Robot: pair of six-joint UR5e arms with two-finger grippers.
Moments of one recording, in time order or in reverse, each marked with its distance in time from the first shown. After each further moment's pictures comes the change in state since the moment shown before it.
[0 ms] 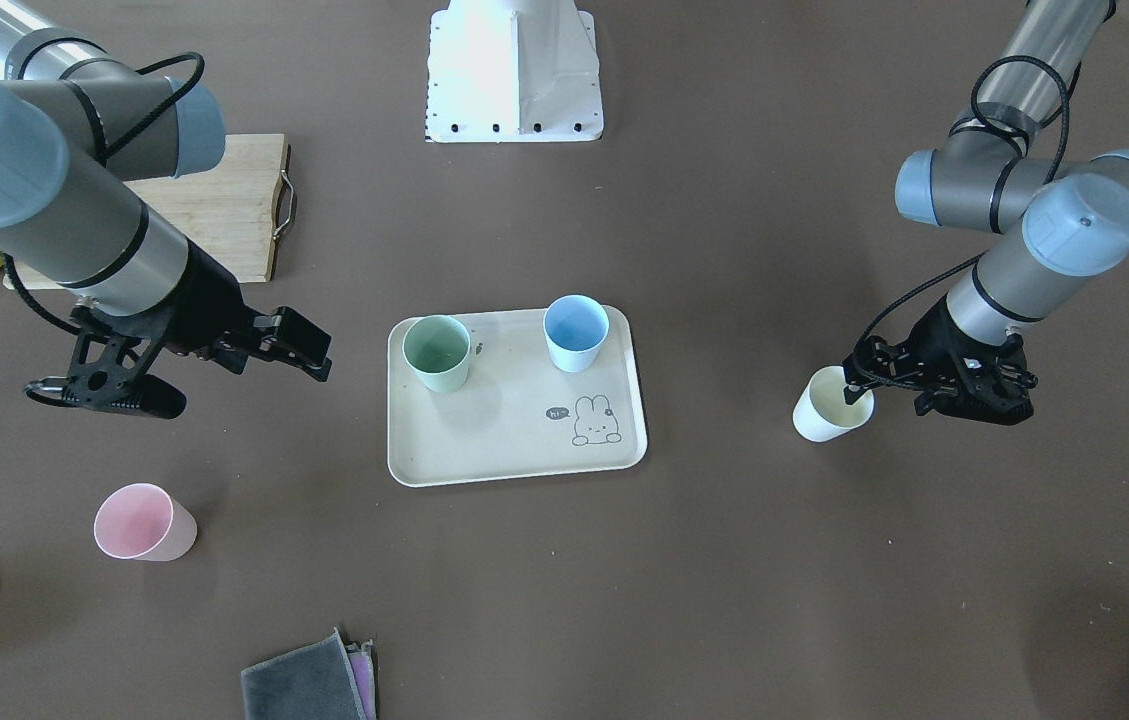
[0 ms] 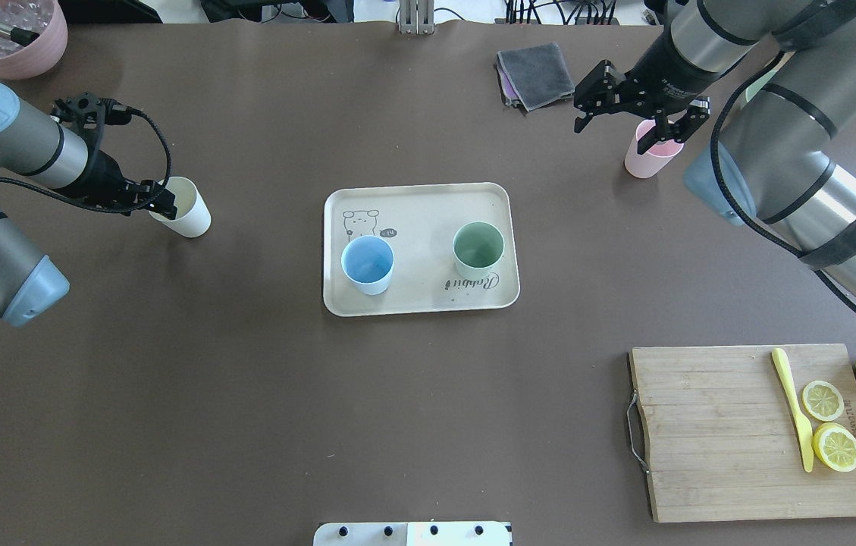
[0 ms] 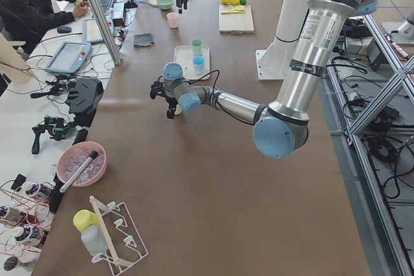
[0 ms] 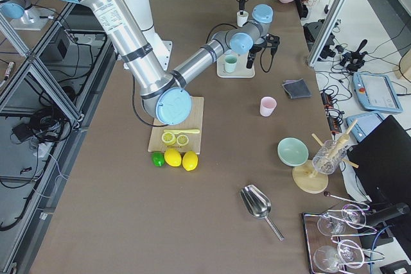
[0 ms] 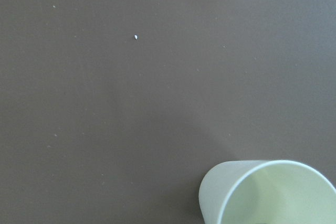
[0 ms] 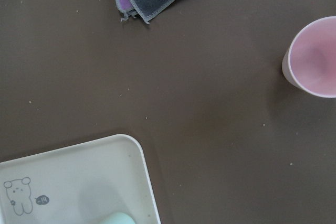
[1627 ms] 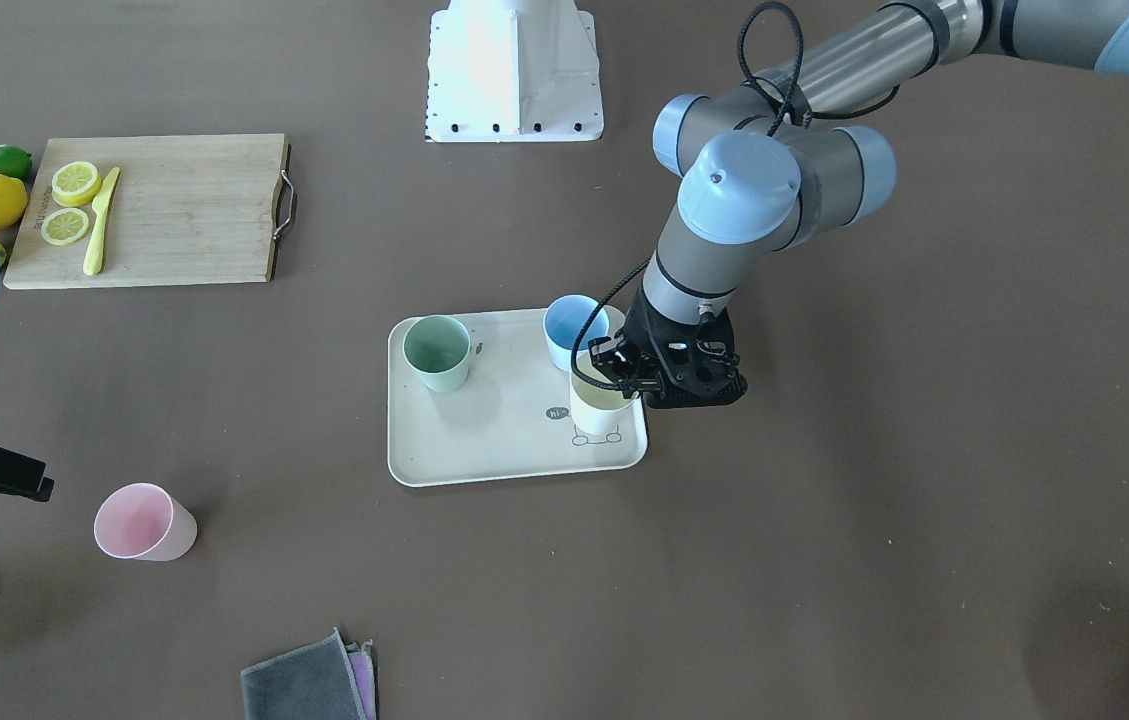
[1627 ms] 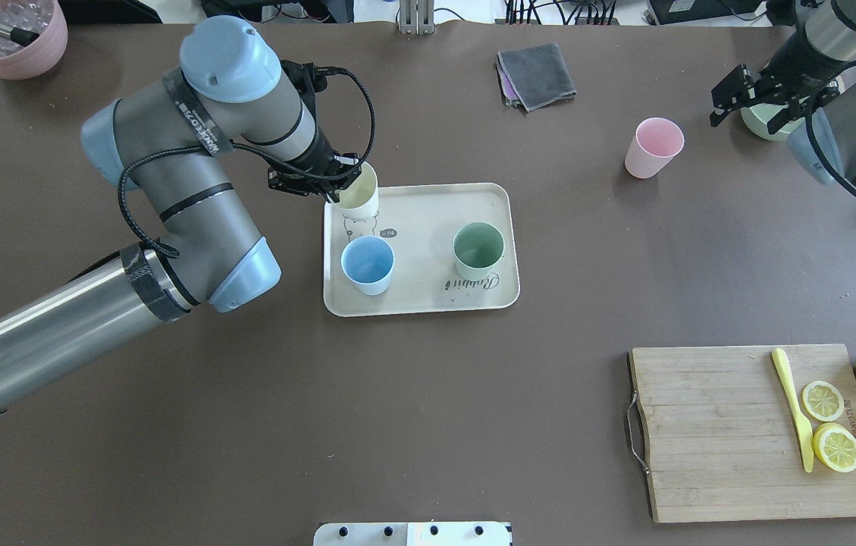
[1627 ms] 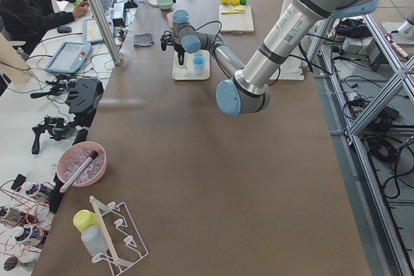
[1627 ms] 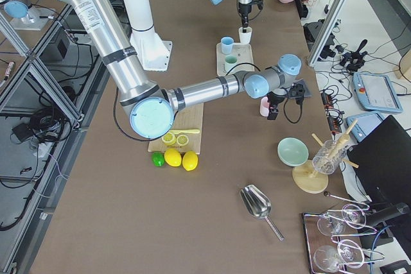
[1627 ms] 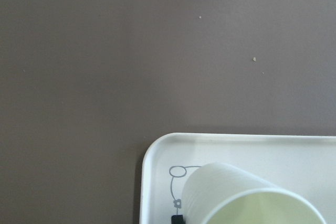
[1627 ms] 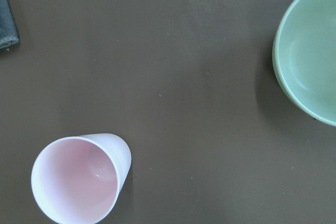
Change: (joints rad) left arm 0.190 -0.446 0.039 0.337 0.142 -0.373; right arm 0.164 -0.087 -0.296 0.101 -0.001 -0.421
